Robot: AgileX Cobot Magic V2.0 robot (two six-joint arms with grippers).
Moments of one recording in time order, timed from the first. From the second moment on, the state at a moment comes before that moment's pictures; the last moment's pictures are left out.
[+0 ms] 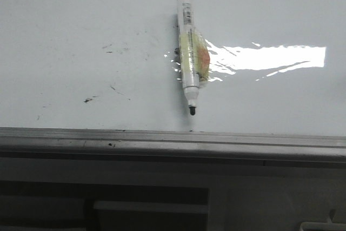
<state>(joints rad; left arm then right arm) -0.11 0.05 -0.19 -0.84 0.23 0.31 0.11 -0.01 -0.13 0.02 0.02 0.11</state>
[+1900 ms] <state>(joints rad) -0.96 1.45 -0.84 -0.74 0.11 0.52 0.12 0.28 -0.48 0.18 0.53 -0.05</state>
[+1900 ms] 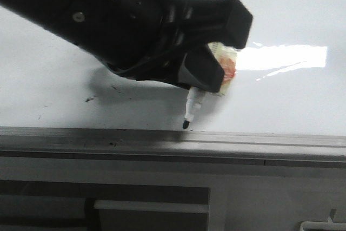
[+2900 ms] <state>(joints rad) -1.02 1.24 -0.90 -0.21 0.46 0.91 0.55 0.85 -0.64 0.92 0.56 -1.12</state>
